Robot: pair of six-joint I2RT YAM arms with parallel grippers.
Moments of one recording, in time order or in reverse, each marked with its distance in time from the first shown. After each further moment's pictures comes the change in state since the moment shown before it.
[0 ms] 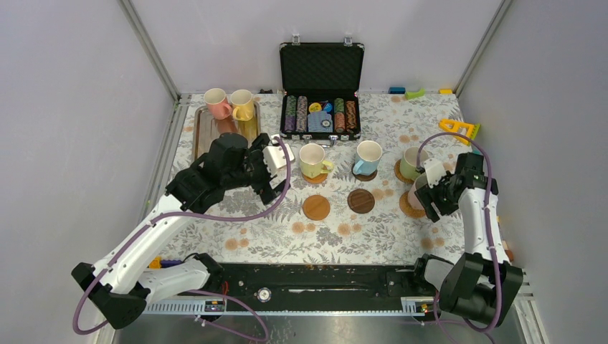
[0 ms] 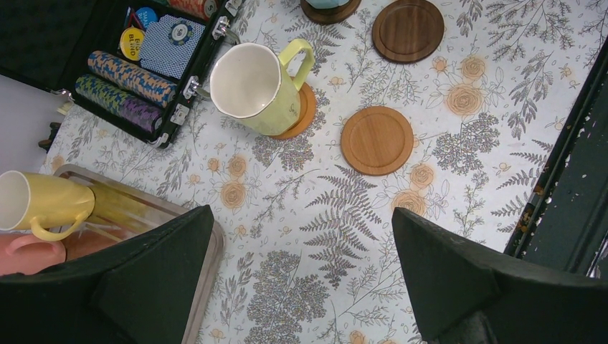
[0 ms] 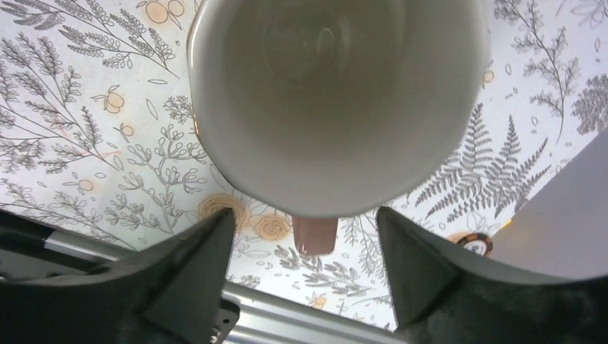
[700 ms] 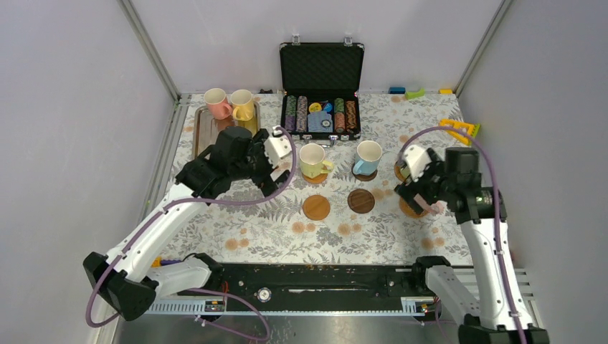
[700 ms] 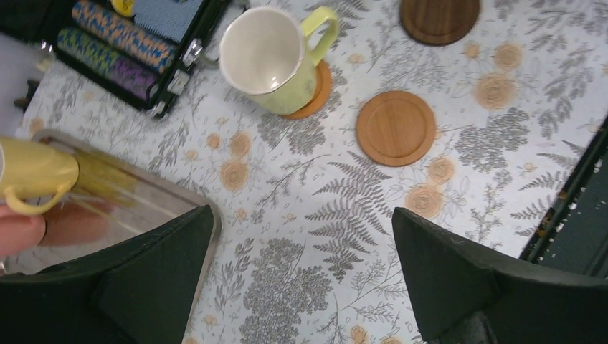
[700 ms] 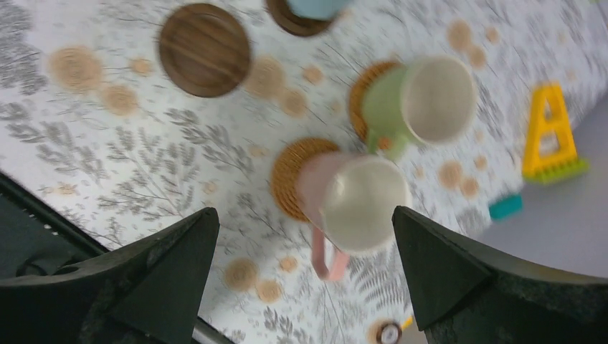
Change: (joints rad) left arm 0.053 0.079 0.001 0.010 0.005 -0.012; right arm 0.303 -0.259 0.257 -0.119 -0.099 0.077
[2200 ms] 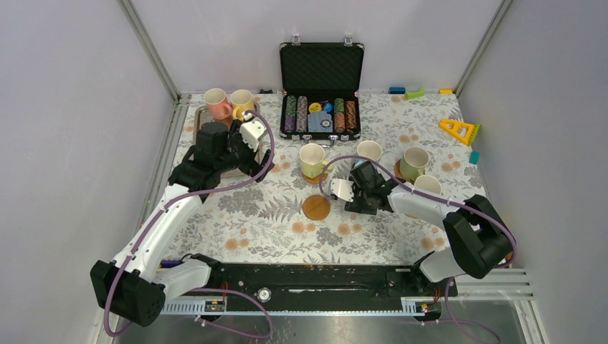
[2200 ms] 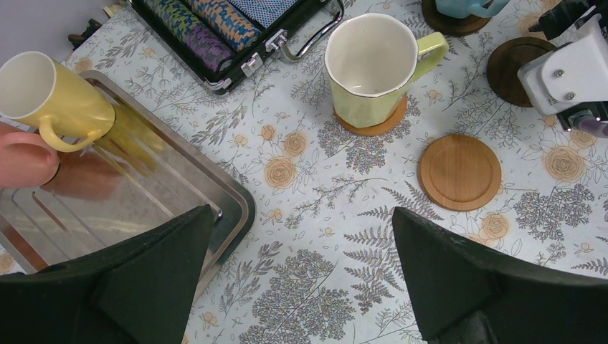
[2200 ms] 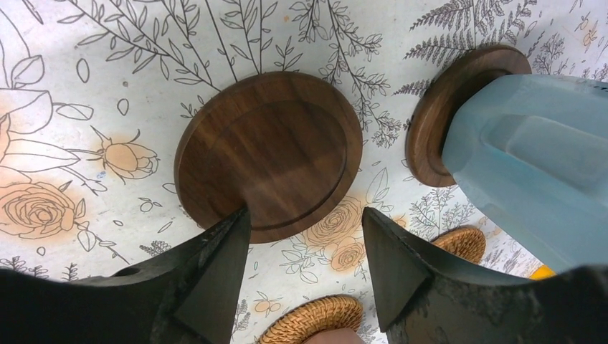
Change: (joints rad) left arm 0.274 -0.013 -0.137 0.238 0.072 -0.123; right arm 0.632 0.607 -0.340 0.694 0.393 -0.089
